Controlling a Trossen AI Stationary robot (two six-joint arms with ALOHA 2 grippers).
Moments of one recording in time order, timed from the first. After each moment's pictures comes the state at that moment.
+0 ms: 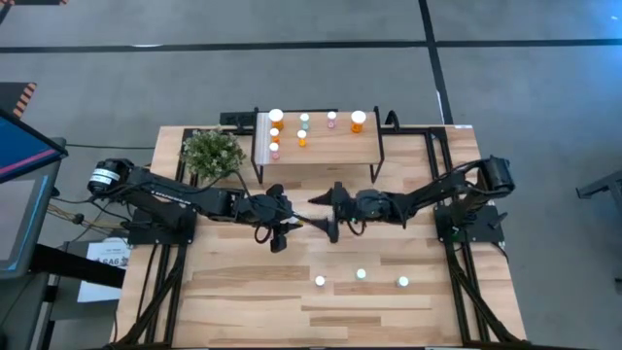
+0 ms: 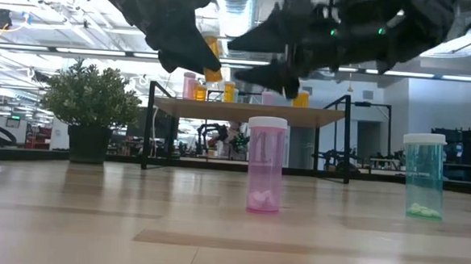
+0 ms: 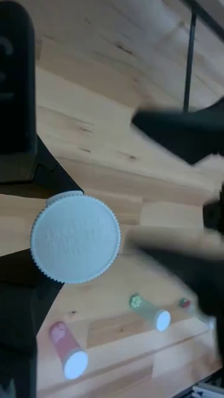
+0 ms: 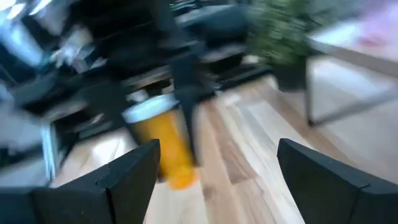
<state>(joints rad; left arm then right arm) -0.13 1.41 0.85 -0.07 -0.16 -0.18 0.07 1.67 0.72 0.83 0.14 0.32</state>
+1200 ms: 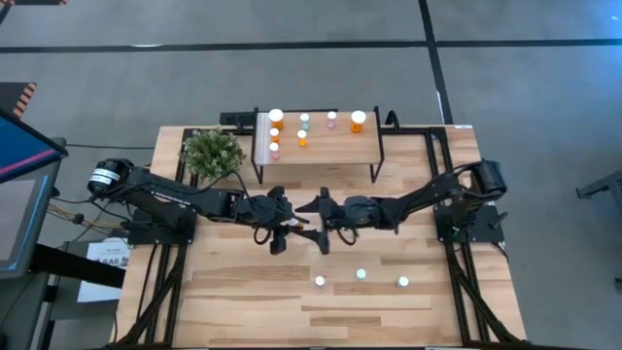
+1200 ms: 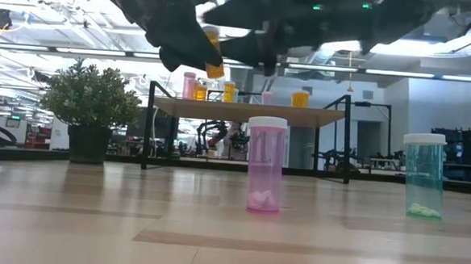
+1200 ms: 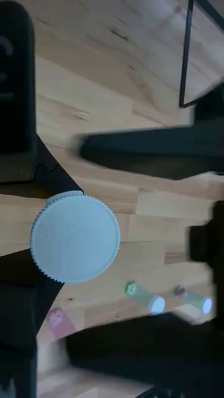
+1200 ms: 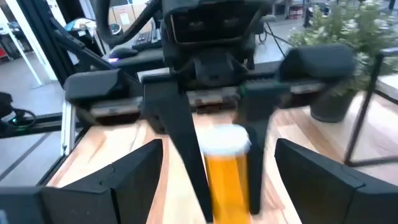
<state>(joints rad) -0.14 1.41 0.85 -0.05 -0.14 -0.19 0.13 1.74 0.89 0.75 0.13 0.18</state>
